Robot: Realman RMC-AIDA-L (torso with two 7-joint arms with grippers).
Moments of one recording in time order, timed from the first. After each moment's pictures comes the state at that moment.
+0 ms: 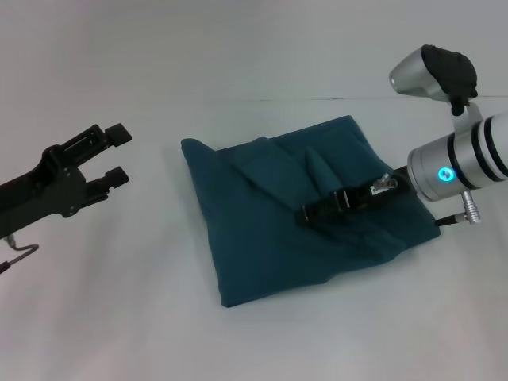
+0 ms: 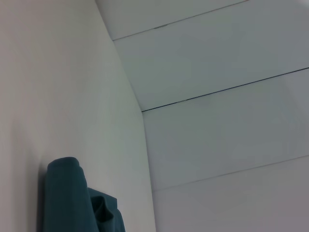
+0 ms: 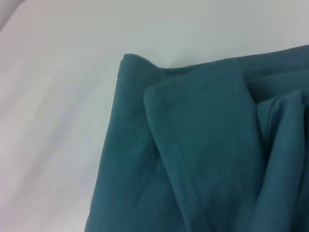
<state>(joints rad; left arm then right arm) -0.41 -2.11 0.50 0.69 1.80 1.52 -2.41 0.94 2.02 -0.95 -0.42 -2.34 -1.13 2.37</state>
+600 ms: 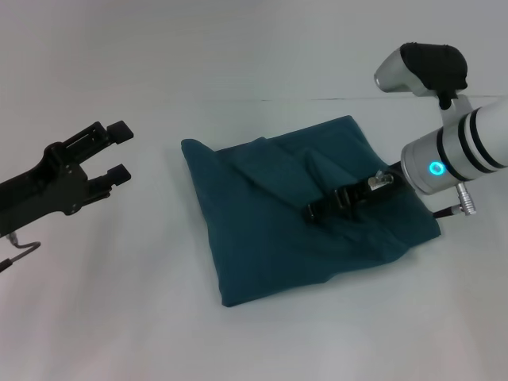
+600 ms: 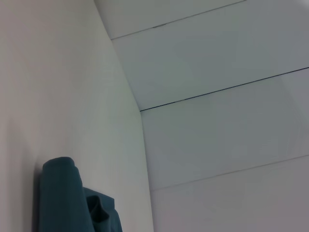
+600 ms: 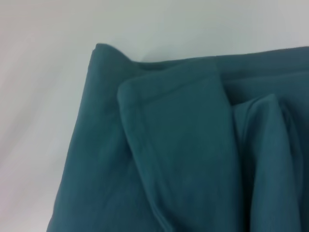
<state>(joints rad) -0.42 -2.11 0.50 0.69 1.80 1.52 -2.42 0.95 2.05 -1.02 -0.51 -2.44 -1.09 2.50</state>
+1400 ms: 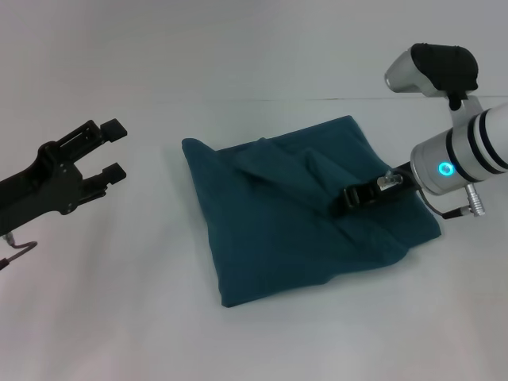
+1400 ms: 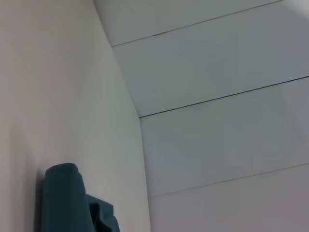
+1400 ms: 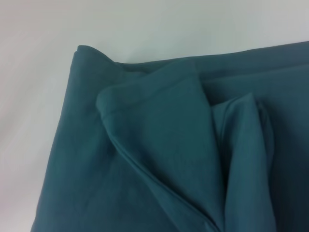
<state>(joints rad) -0.42 -2.11 0.48 0.67 1.80 1.52 -2.41 0.93 2.04 -1.02 -0.52 -2.45 -1.09 2.51</state>
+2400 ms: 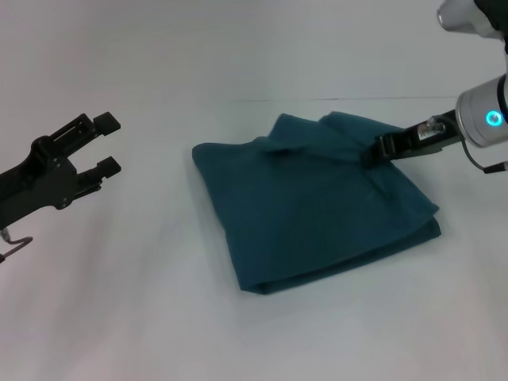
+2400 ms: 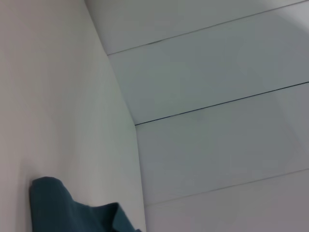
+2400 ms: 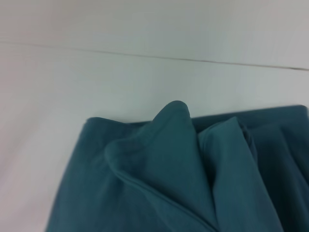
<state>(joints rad) -0.42 -2.10 0.46 0.67 1.78 1.52 -2.40 0.85 2.04 -0.96 -0.84 -2.53 -1.23 2.62</state>
